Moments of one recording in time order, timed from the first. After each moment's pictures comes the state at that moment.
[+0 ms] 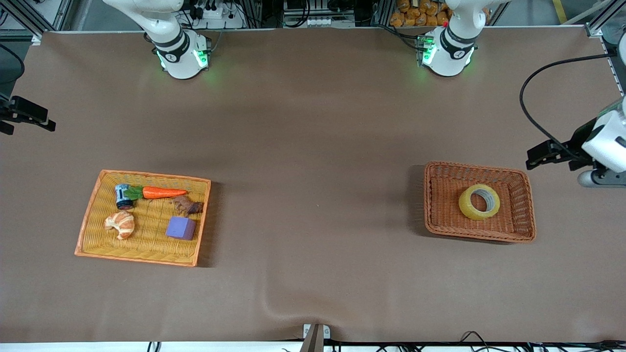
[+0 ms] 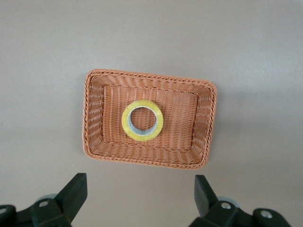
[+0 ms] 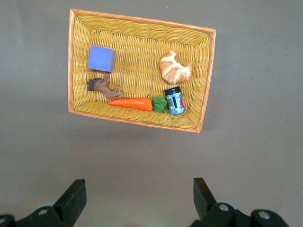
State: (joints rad) left arm 0.22 0.17 -0.27 -1.48 0.05 1.64 -0.05; right arm -0.13 0.01 -0.03 -1.56 0.04 1.50 -0.21
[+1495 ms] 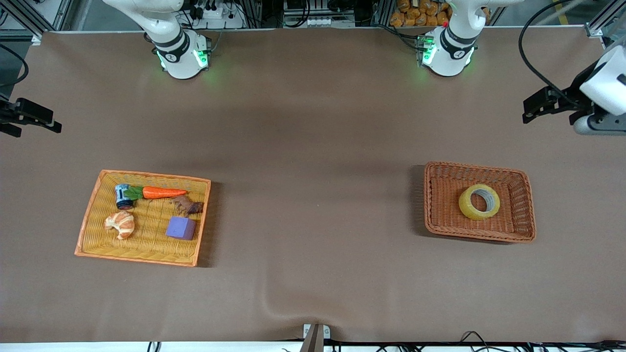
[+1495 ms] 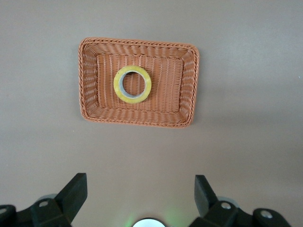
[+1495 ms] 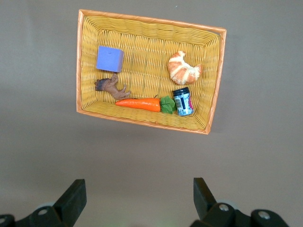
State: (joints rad) left arm -0.08 0.02 -0.01 -1.47 0.01 1.43 -0.05; right arm -0.12 0.02 -0.03 -1.56 0.07 1.50 -0.21
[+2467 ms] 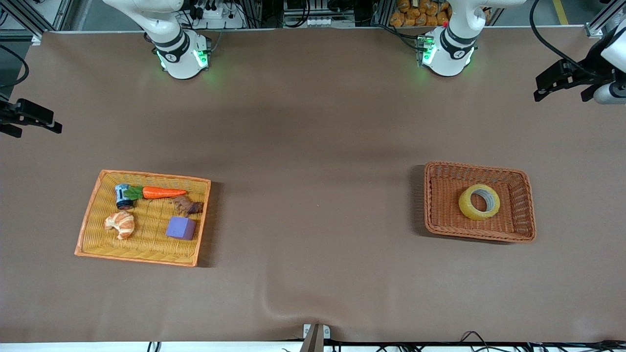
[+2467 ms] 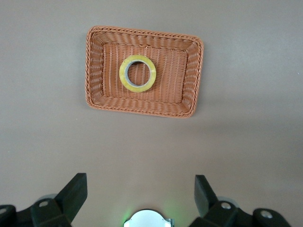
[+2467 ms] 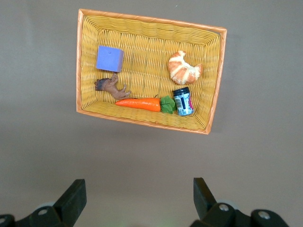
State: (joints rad) left arm -0.12 -0.09 0.04 -1.56 0.01 1.42 -0.06; right arm -0.12 0.02 -0.03 -1.56 0.07 1.50 -0.21
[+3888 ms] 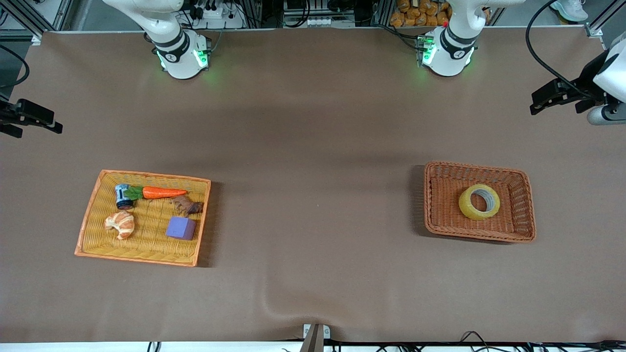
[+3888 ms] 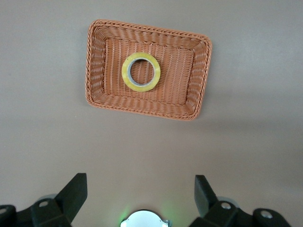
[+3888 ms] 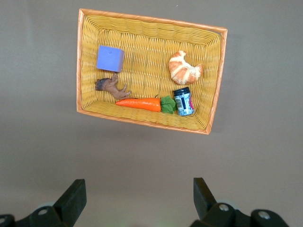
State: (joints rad) left arm -0.09 -0.04 0.02 -1.56 0.01 1.43 -0.09; right arm -0.12 0.02 -0.03 -1.56 0.07 1.50 -0.21
